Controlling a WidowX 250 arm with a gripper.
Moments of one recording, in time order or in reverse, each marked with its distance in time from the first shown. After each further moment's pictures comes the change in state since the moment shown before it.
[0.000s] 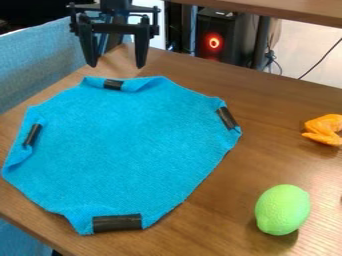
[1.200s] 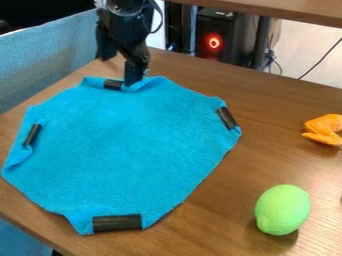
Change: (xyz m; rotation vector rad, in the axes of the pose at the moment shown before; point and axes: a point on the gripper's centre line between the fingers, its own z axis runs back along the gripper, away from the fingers) arm 0.045 -0.007 -0.026 0.280 -0.471 -0.894
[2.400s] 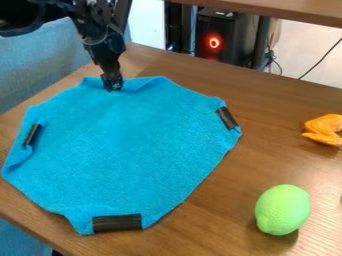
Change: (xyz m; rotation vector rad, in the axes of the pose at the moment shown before) arm -0.001 0.048 -0.069 0.062 -0.213 -0.228
